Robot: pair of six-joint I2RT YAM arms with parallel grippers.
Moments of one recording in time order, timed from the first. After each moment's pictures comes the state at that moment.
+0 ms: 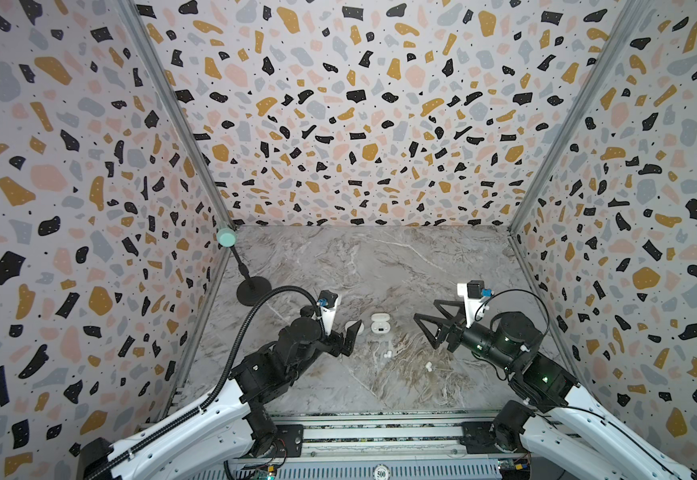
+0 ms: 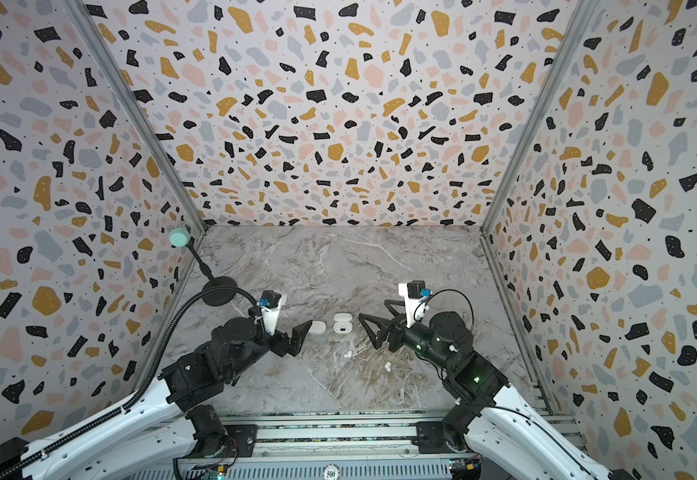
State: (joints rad) left arm -0.88 0.77 0.62 -0.25 -0.29 -0.17; right arm 0.73 0.63 0.62 -0.17 -0.14 0.52
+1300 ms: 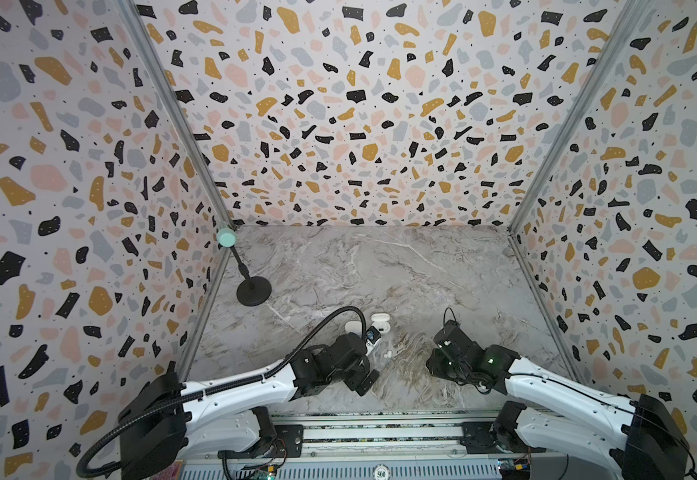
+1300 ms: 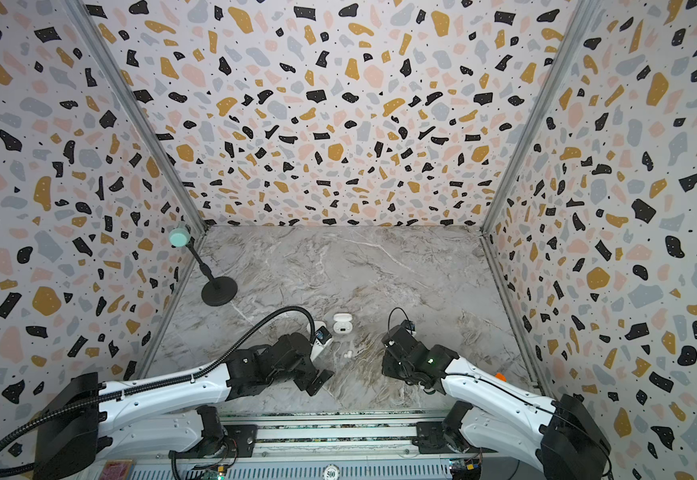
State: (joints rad) left arm -1.06 1.15 0.60 -0.33 -0.11 -0.14; right arm 0.84 1.01 0.53 -0.60 0.06 0.96
